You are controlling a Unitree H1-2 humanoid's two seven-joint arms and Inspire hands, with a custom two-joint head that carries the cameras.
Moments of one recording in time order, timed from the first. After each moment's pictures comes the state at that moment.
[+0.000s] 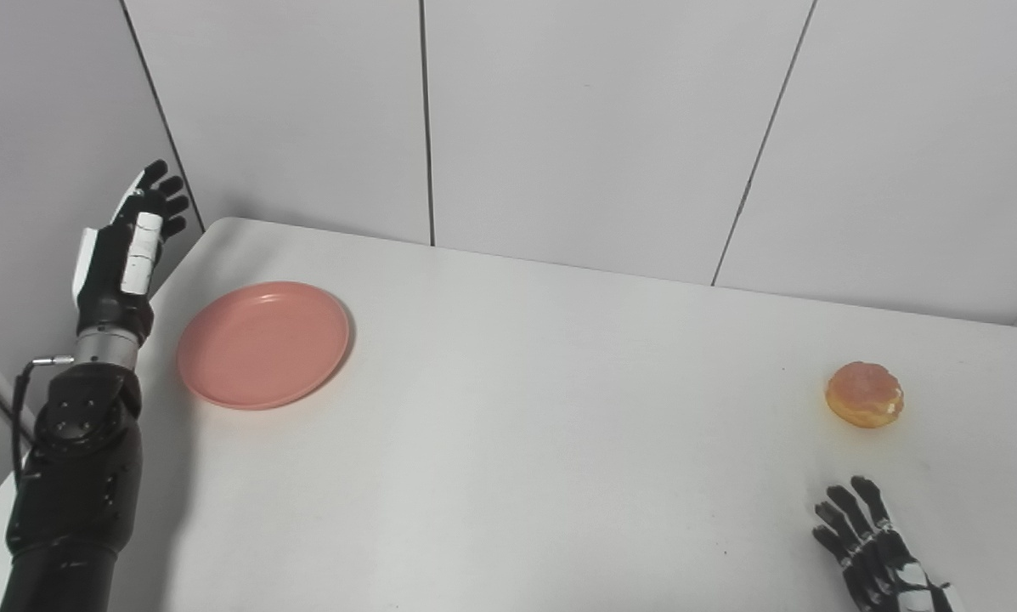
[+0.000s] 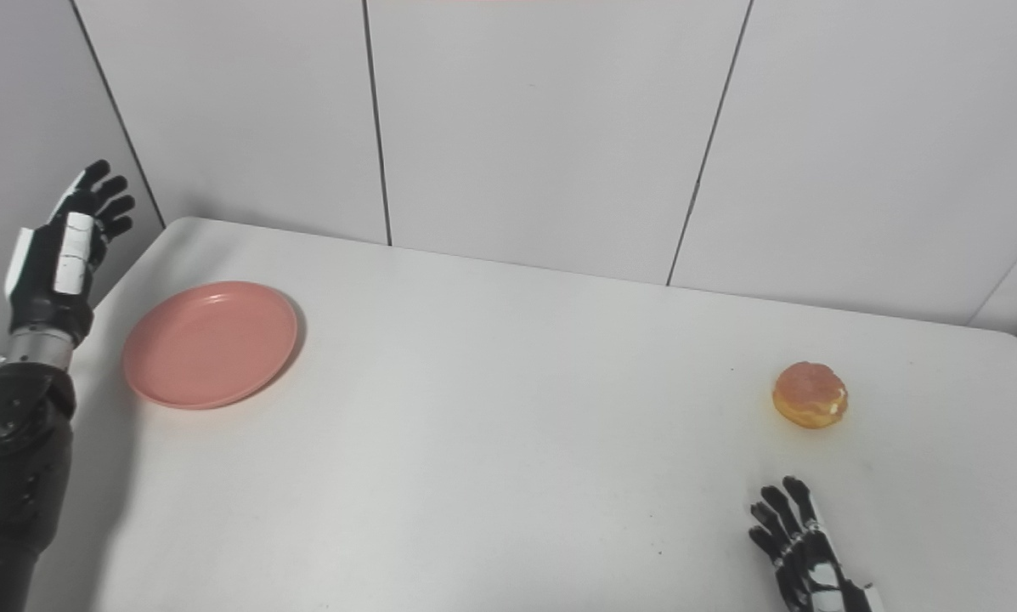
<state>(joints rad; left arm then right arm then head) -0.44 0.52 0.35 0.44 -0.16 -0.17 -0.03 0.14 -0.17 -0.03 -0.09 0.23 -0.17 0.23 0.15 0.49</state>
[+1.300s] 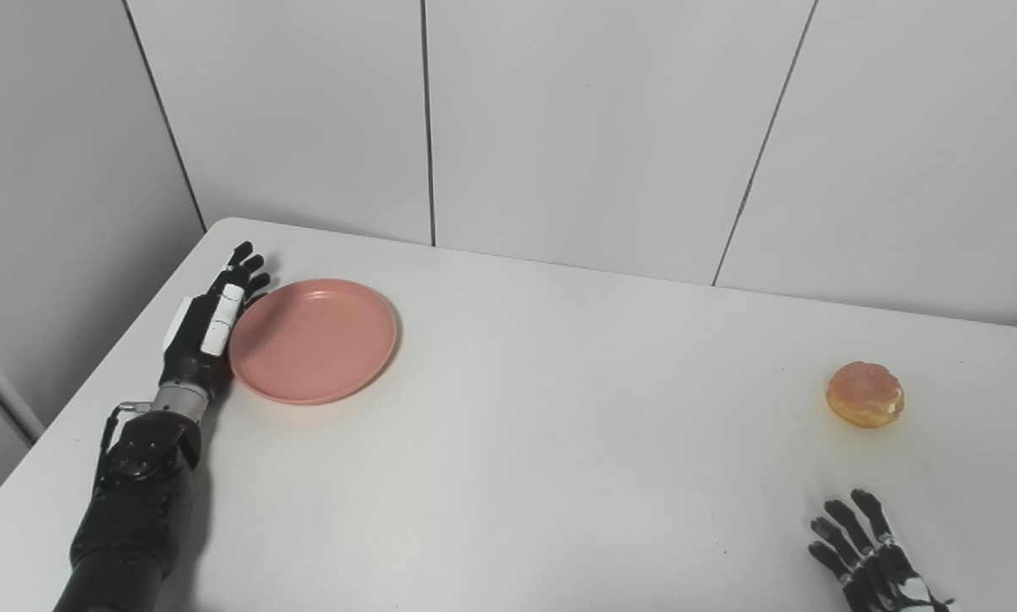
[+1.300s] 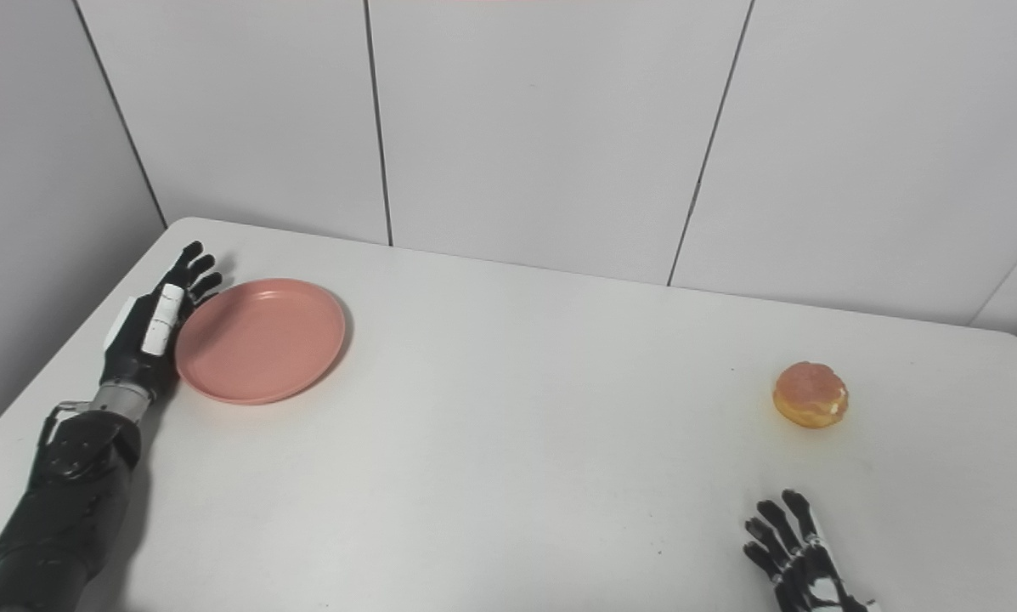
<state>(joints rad) -0.49 0.46 0.25 0.76 -0.24 -0.37 -0.23 0.18 -0.17 -0.02 -0.16 0.23 -0.13 0.22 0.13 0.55</state>
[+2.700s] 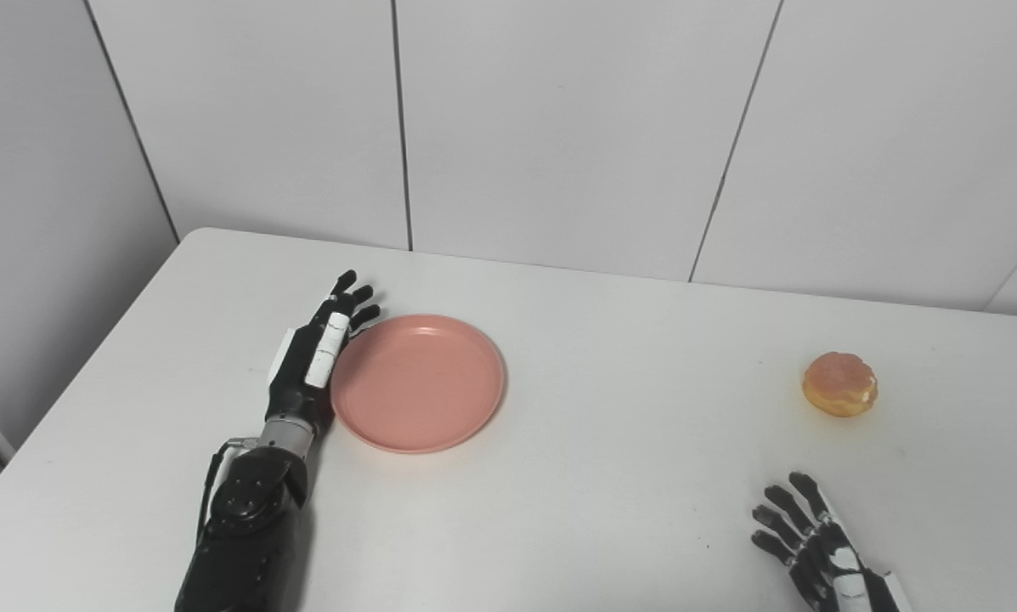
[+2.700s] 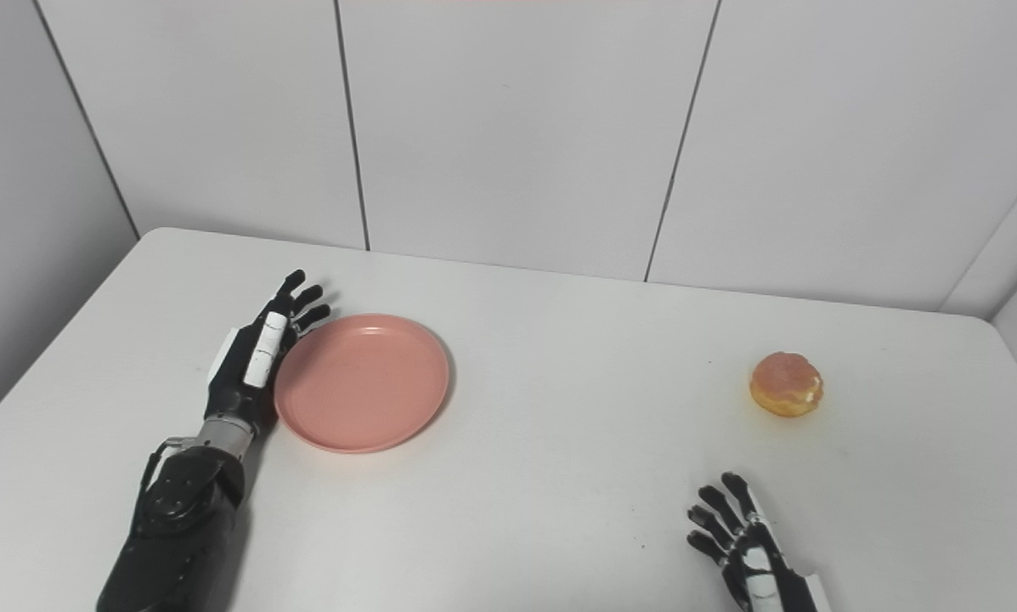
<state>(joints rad) -0.41 0.22 0.17 0.42 -0.19 -0.13 -0.11 0.18 -0.09 0.05 -0.23 0.12 -0.04 0.14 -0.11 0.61</state>
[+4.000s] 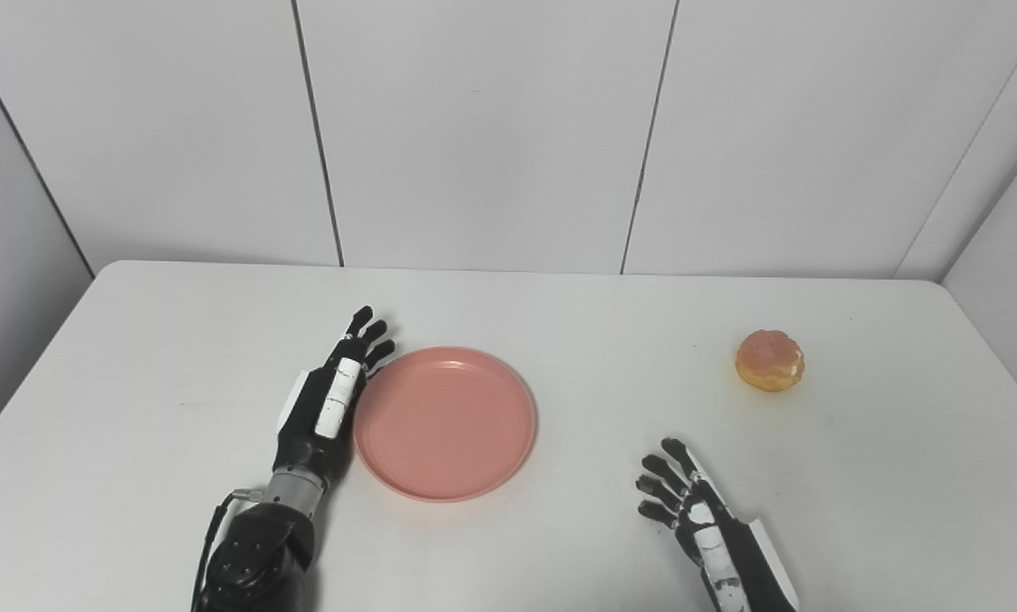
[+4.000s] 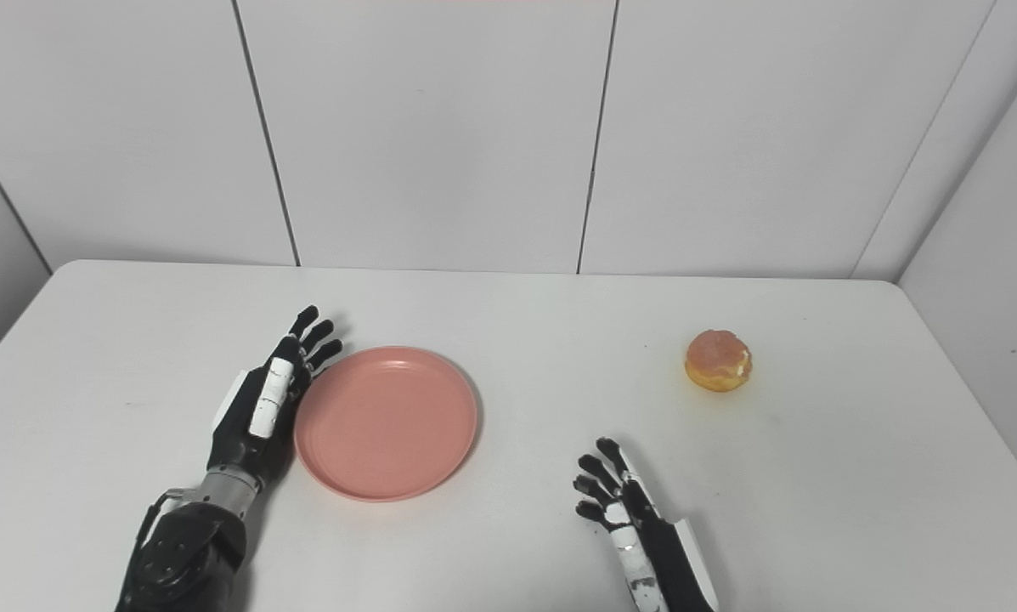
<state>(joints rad) -0.33 0.12 0.04 0.20 -0.17 -0.01 -0.16 0.15 0.02 0.13 -0.26 -0.02 0.02 0.10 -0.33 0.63</state>
